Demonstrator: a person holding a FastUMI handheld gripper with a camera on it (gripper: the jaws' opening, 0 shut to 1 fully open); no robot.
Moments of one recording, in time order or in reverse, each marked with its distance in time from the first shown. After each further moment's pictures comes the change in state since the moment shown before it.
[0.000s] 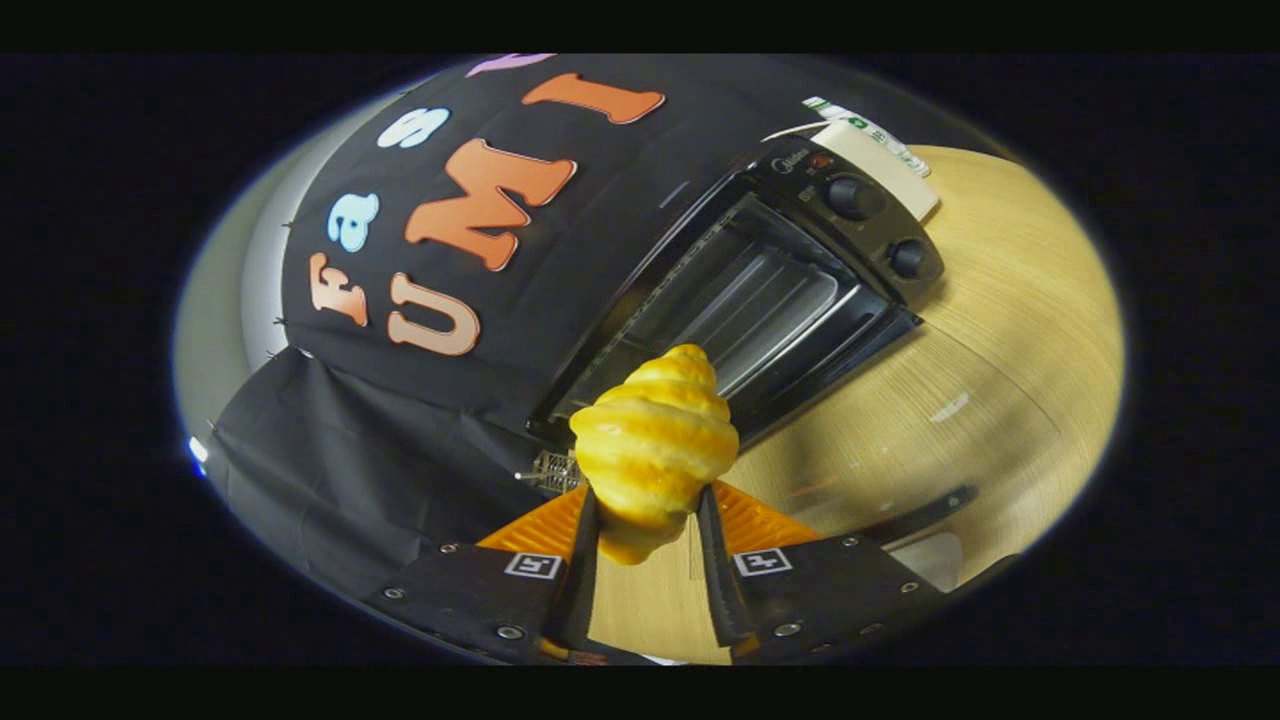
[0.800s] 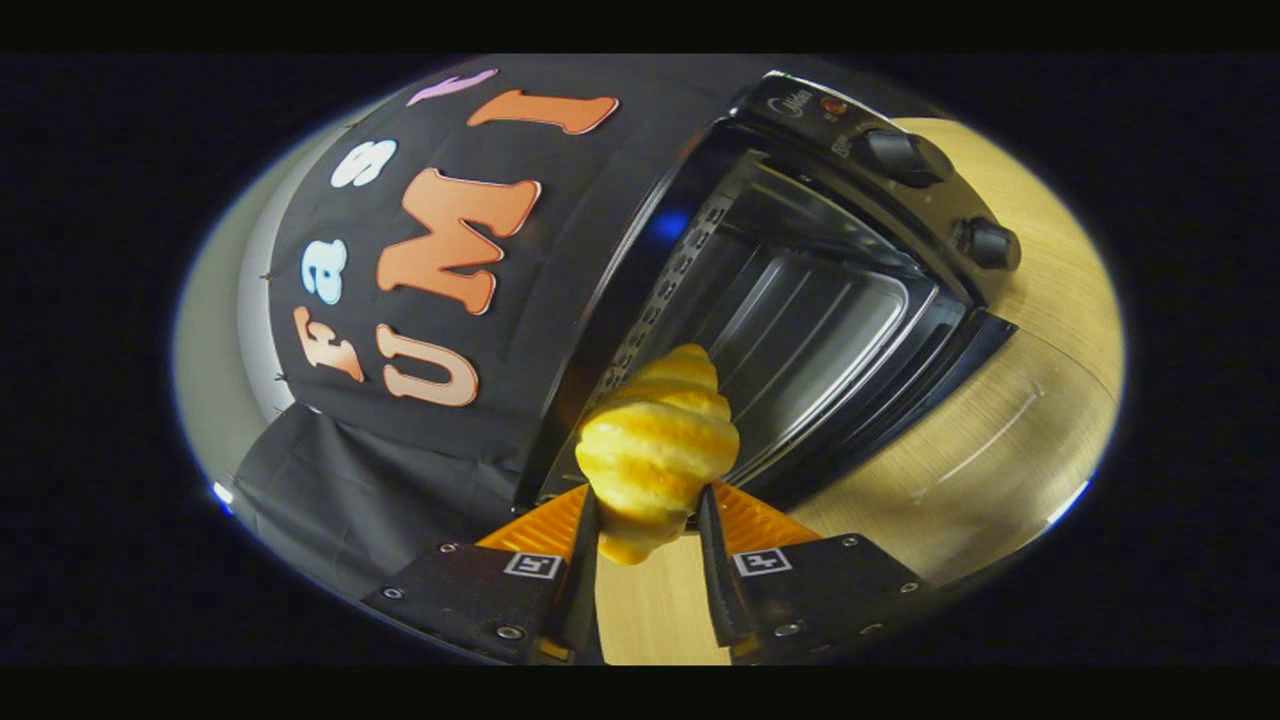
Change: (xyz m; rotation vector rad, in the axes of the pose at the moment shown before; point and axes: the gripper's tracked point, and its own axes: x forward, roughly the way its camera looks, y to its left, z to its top) arm 0.075 0.003 0.041 0.160 -0.089 0.066
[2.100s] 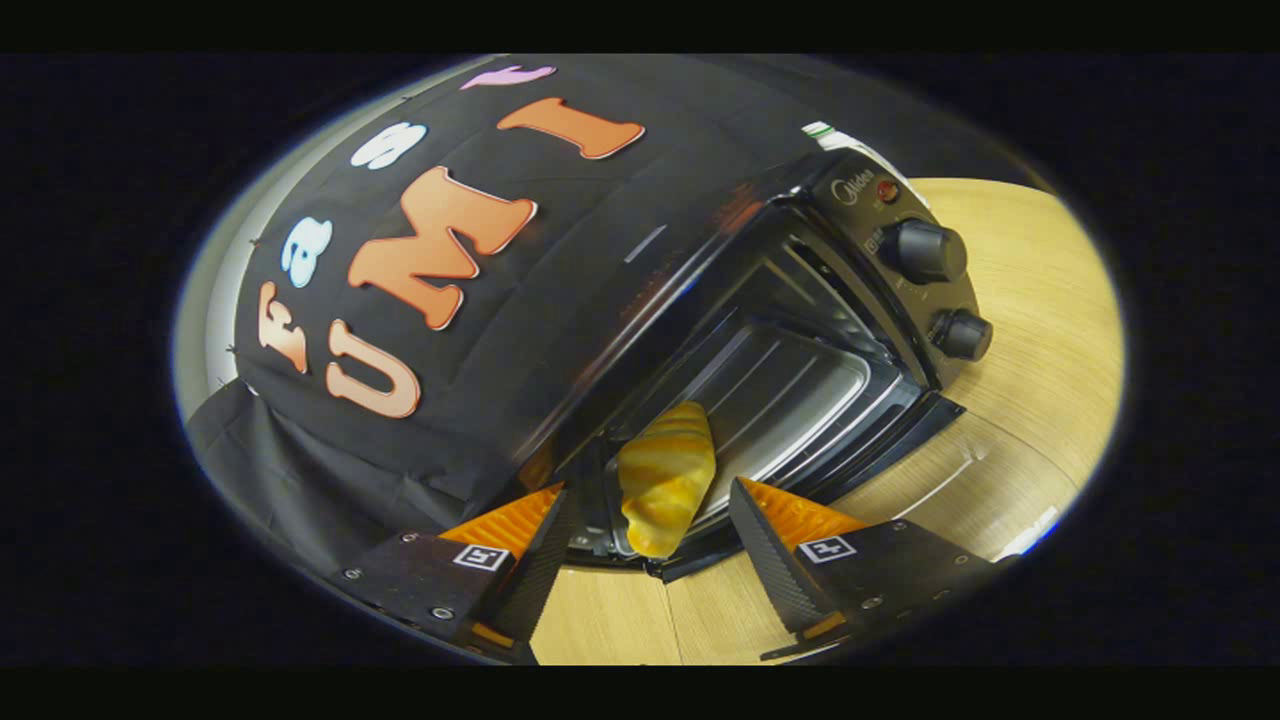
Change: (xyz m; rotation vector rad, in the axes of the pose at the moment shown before) arm -0.011 -0.010 0.032 -0.215 -0.142 -0.192
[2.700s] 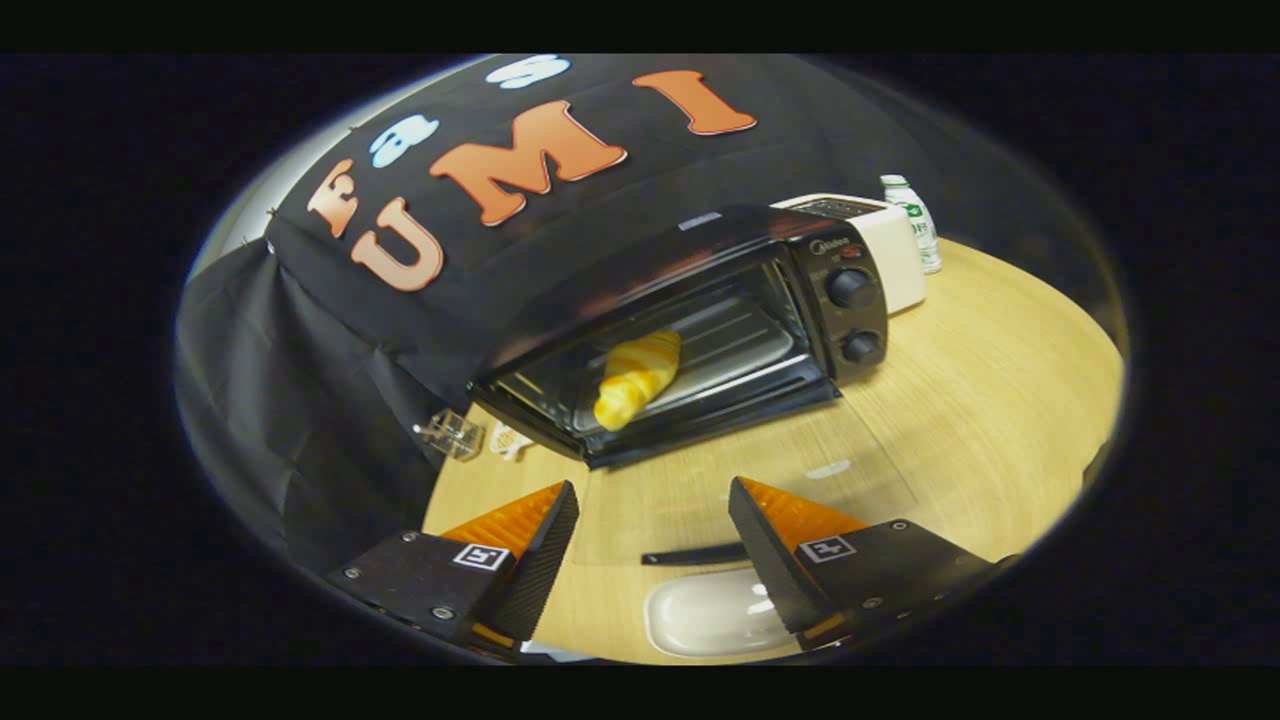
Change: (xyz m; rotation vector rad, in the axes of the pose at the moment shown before) arm -0.125 -0.049 -0.048 -0.411 0.235 -0.131
